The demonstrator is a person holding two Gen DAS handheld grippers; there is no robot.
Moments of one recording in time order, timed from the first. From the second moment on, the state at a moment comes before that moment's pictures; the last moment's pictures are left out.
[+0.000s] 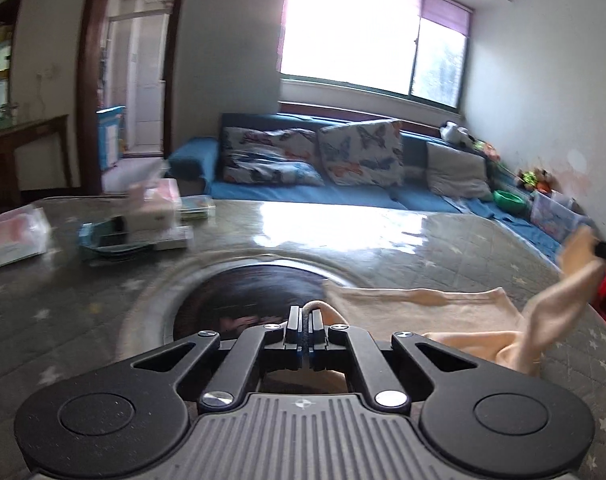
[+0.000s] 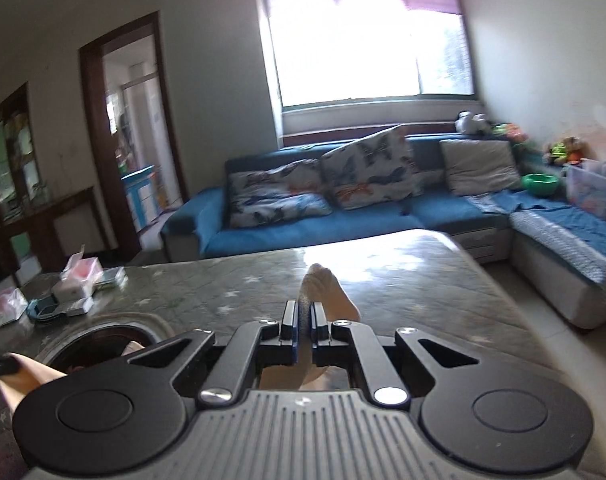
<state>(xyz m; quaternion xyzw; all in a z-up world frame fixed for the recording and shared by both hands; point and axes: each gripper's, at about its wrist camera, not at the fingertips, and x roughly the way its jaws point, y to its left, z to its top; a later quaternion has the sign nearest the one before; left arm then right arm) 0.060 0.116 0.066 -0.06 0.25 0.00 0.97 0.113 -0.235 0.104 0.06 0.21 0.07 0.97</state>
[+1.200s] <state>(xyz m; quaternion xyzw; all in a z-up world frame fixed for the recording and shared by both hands) -0.026 0.133 0.053 -0.03 0.28 -0.07 0.96 0.082 -0.288 0.014 0.09 0.34 -0.01 0.94</state>
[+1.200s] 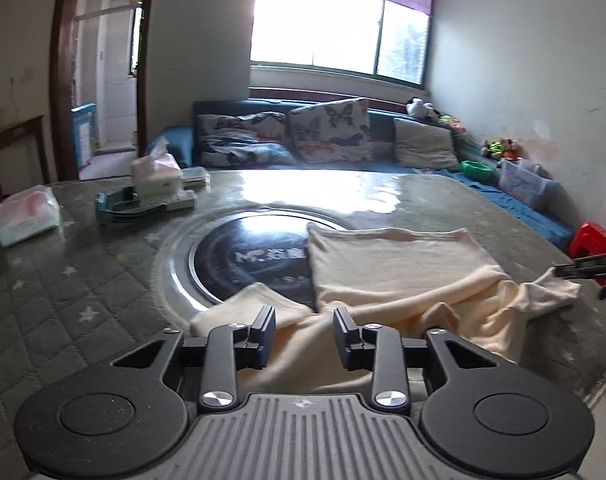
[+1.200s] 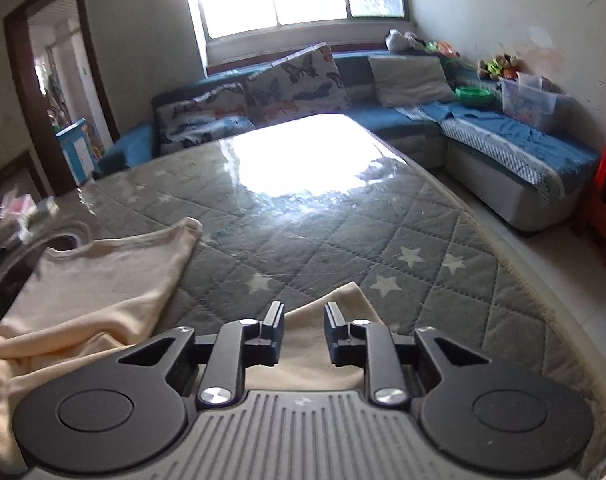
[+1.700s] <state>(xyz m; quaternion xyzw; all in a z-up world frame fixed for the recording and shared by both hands) 0.006 0.055 0.032 -0.02 0.30 -0.20 0.93 0.128 -0.261 -0.004 0.03 0.37 -0.05 0.93</state>
